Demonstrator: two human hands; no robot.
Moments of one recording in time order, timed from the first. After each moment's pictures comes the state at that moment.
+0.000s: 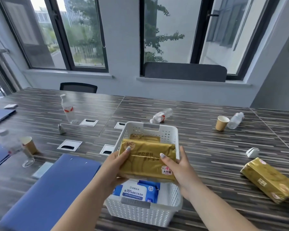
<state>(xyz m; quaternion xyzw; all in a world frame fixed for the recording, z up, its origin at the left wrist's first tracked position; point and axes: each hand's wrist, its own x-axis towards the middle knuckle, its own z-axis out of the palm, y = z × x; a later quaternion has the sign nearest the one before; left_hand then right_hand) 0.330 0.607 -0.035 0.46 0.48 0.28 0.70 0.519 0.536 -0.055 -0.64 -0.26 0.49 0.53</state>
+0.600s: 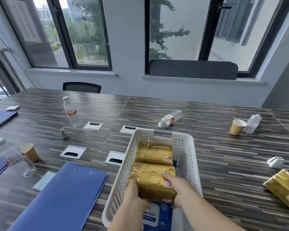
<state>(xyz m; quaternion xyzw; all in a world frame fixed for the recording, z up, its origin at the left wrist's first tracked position) 0.381 0.654 -0.098 -0.05 0.54 0.33 0.77 0.512 0.631 -0.137 -0.69 -0.04 0.58 0.43</state>
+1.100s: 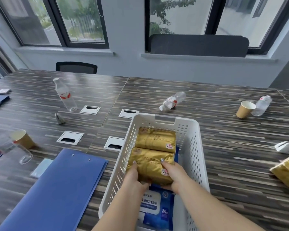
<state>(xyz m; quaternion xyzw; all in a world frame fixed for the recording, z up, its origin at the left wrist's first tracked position) 0.391 0.688 -0.128 -0.04 0.60 0.32 0.73 0.513 0.660 -0.174 -0.68 -0.04 0.58 0.44</state>
